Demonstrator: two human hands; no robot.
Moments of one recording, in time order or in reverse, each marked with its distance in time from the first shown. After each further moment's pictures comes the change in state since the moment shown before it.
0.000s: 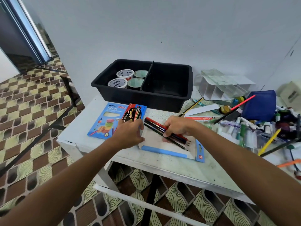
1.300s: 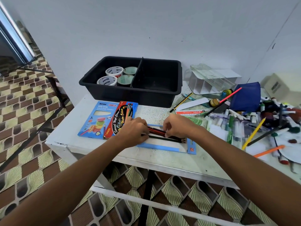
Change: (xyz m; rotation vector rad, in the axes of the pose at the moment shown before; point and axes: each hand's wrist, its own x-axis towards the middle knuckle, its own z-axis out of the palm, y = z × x) left_hand 0.016 0.016 0.026 0.086 0.132 0.423; right_hand -0.026 0.027 0.008 -0.506 0.354 -0.146
